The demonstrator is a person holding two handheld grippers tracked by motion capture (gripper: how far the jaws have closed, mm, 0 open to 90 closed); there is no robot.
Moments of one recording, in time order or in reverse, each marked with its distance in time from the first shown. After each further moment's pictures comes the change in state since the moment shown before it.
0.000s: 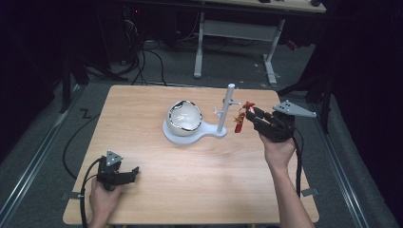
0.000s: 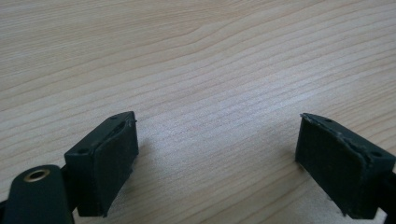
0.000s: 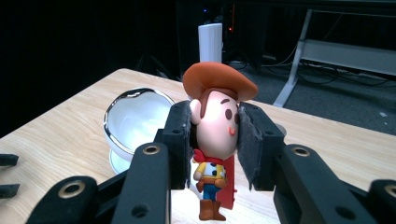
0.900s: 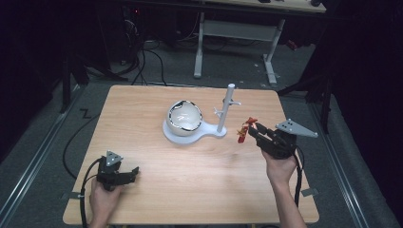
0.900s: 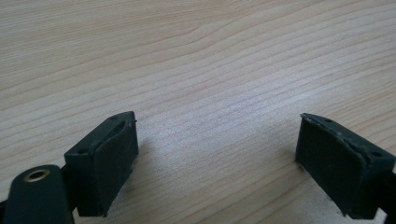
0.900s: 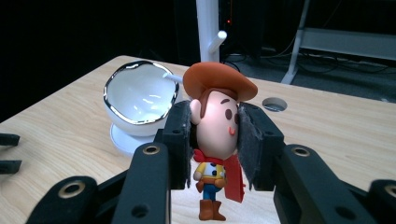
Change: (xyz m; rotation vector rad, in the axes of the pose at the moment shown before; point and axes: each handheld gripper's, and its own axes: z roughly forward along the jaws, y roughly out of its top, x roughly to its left) left arm 0.000 0.000 0.000 -0.001 -0.001 -0.002; right arm -0.001 -0.047 -0.014 0.007 -0.004 0.029
